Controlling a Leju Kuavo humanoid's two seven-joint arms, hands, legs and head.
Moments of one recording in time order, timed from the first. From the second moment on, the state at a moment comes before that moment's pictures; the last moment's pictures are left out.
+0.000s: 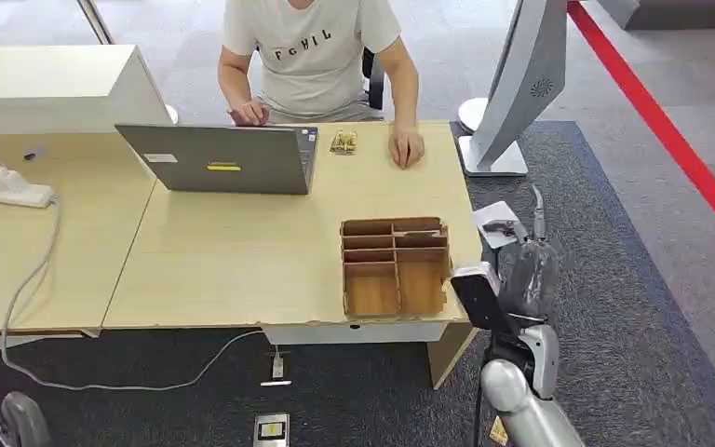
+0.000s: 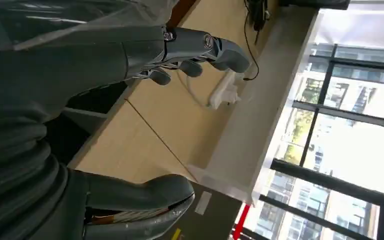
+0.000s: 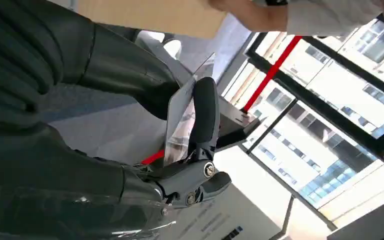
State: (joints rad) left arm 0.50 -0.24 -0.13 -2.10 0.13 0.68 -0.70; right arm -0.18 -0.12 0.29 -1.50 0.69 -0.68 -0.06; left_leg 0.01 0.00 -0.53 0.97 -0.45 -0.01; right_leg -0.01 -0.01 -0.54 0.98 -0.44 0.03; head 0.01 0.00
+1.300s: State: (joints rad) left arm 0.49 -0.28 -0.03 -2.14 0.03 0.69 -0.70; right arm -0.27 -0.11 0.31 -0.93 0.46 -0.68 -0.15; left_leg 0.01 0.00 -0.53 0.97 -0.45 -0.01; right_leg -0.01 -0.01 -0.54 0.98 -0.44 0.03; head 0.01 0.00
